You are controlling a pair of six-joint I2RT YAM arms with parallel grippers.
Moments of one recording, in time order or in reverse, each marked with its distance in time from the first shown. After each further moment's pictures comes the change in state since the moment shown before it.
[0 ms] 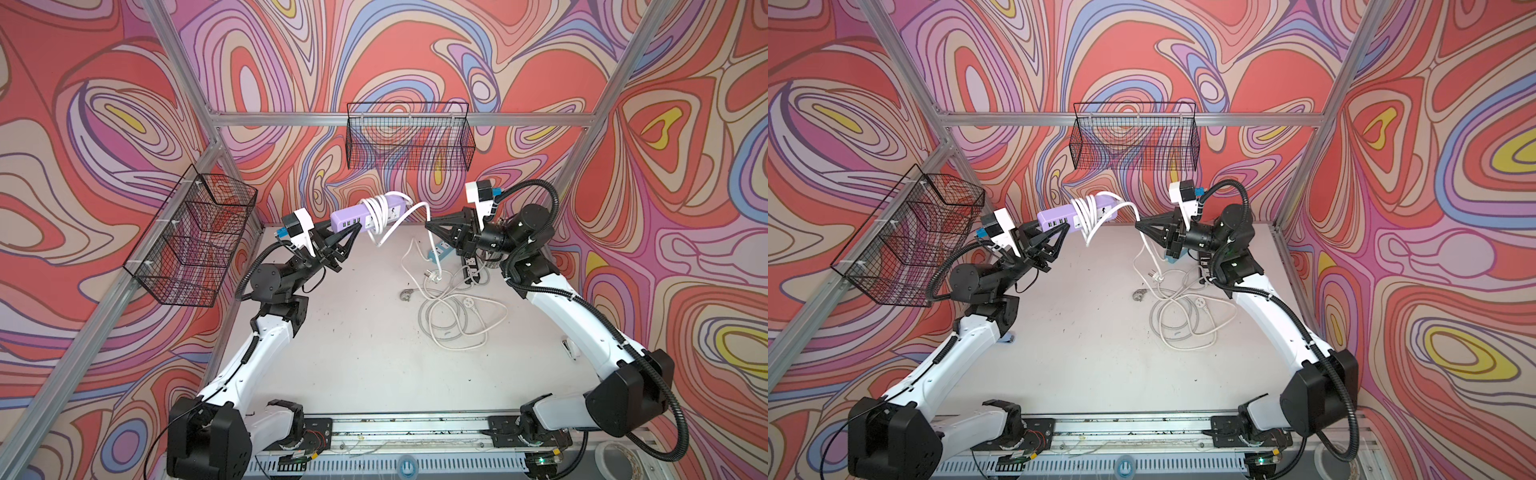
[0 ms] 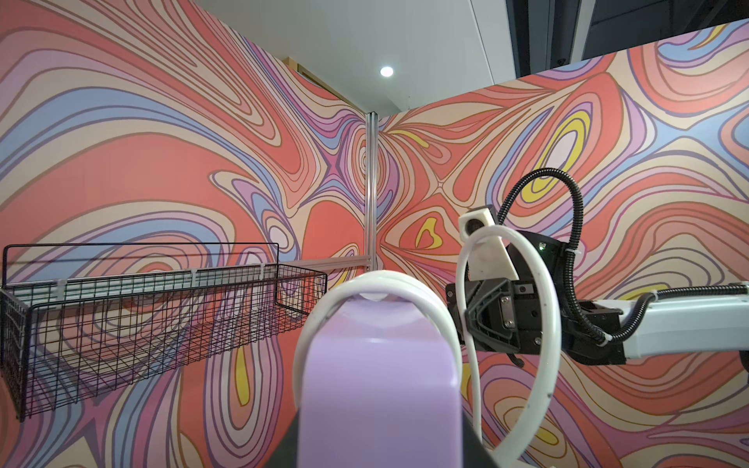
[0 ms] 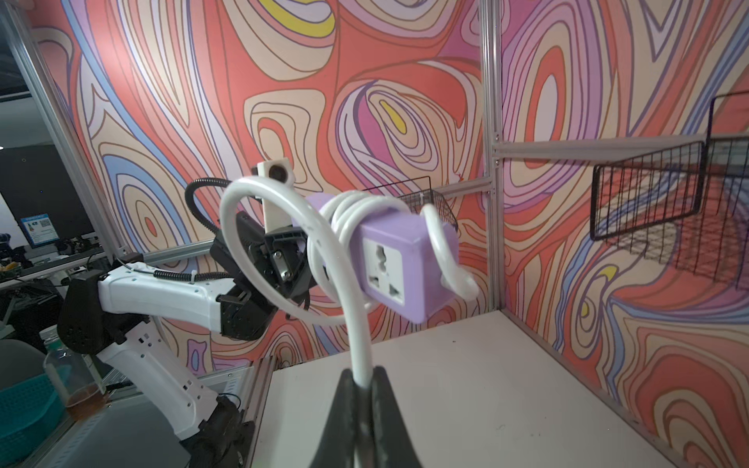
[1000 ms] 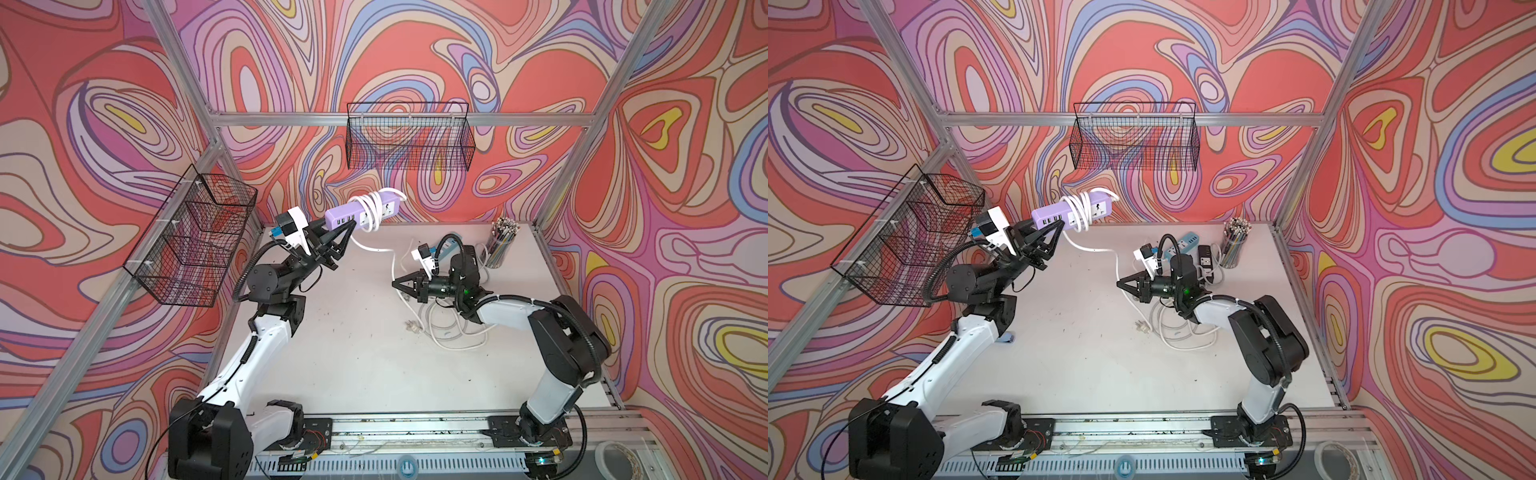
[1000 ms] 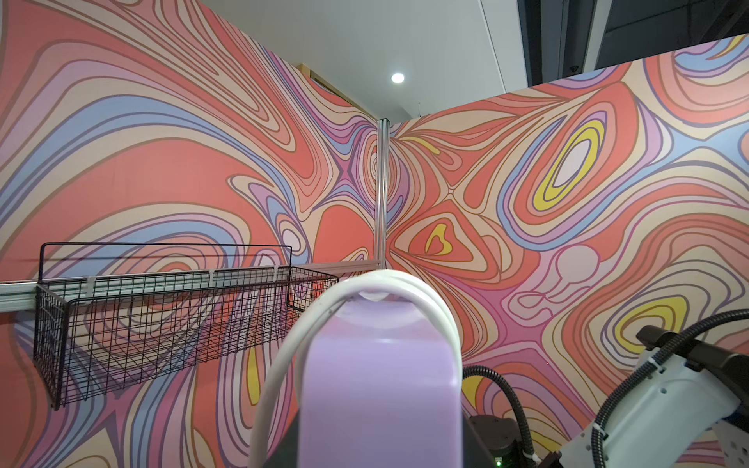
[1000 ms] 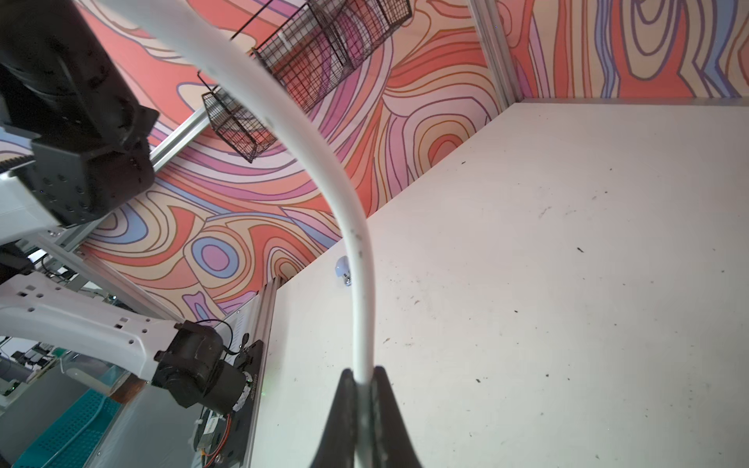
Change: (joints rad) left arm 0.024 0.000 -0.002 0.016 -0.010 -0.032; right arm 0.150 0.404 -0.351 0.342 0.141 0.057
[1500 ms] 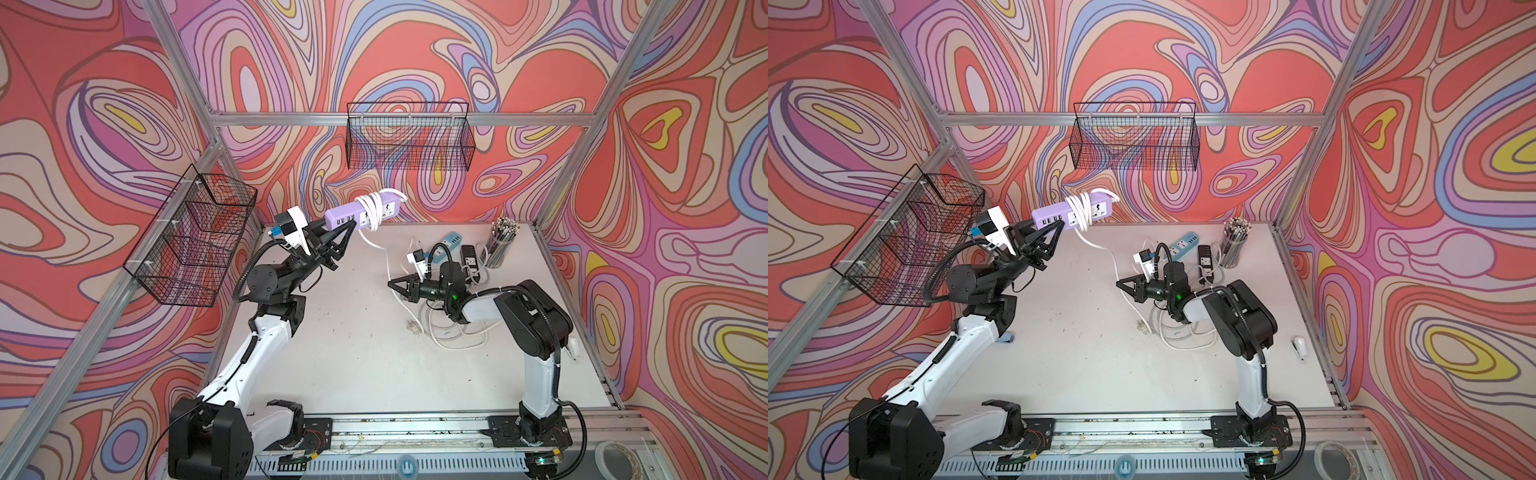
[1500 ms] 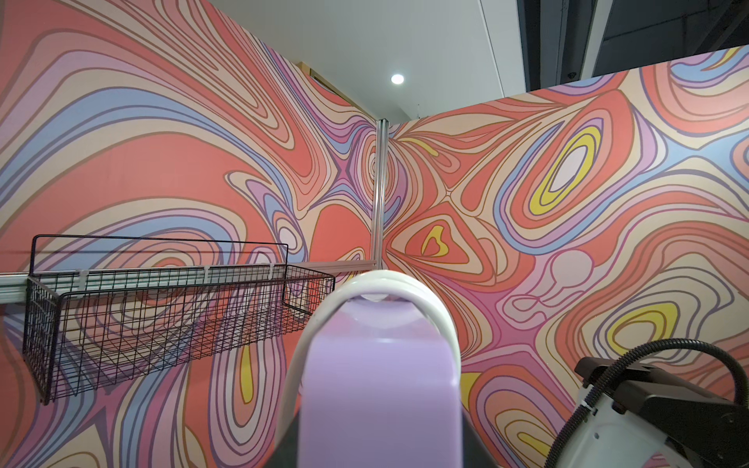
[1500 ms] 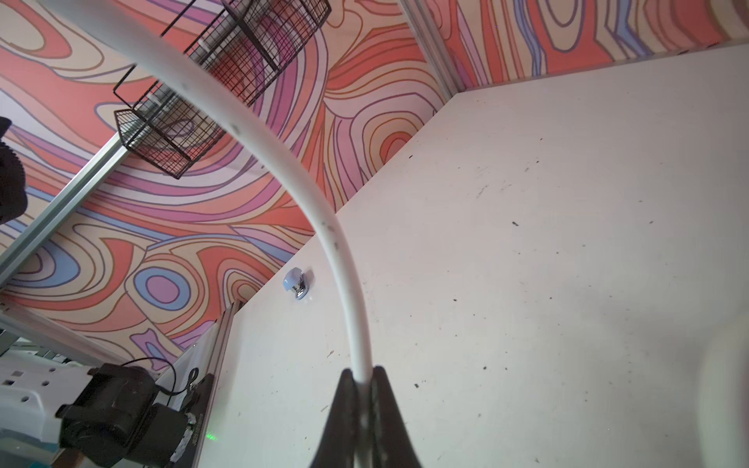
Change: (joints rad) left arm 0.000 0.000 -0.003 0.006 0.001 -0.028; right arm 0.000 0.208 0.041 0.175 0.132 0.059
